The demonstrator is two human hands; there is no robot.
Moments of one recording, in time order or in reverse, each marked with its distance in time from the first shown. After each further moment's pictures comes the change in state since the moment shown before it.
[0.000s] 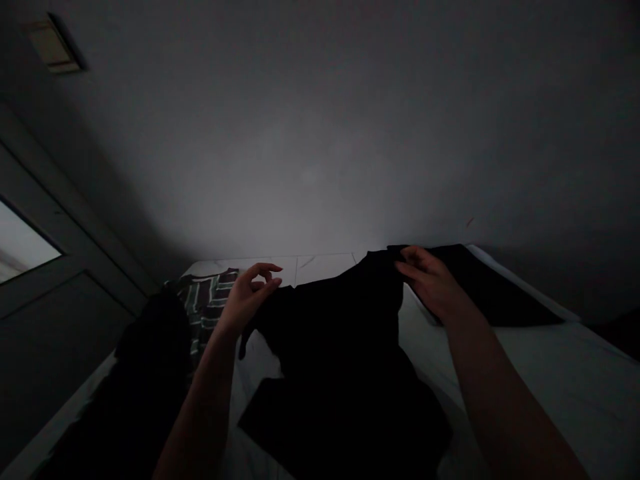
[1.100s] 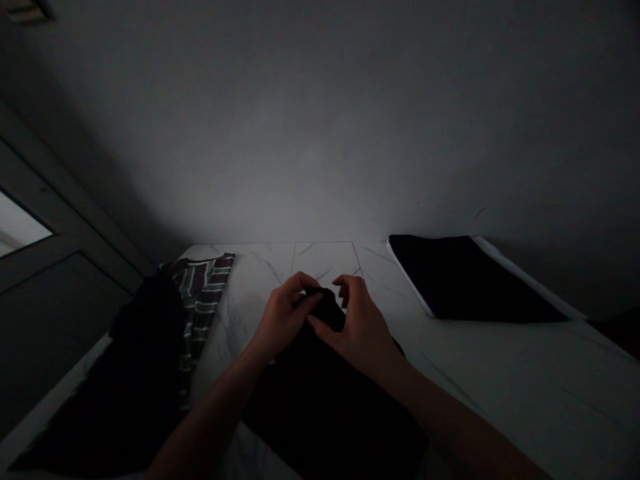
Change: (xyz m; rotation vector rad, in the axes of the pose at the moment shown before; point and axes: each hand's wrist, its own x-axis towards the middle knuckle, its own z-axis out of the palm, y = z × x) left_hand -0.029 0.013 0.082 -0.130 -0.106 -0.021; right_hand -0.089 -0.005 0.106 -0.663 -0.099 -0.250
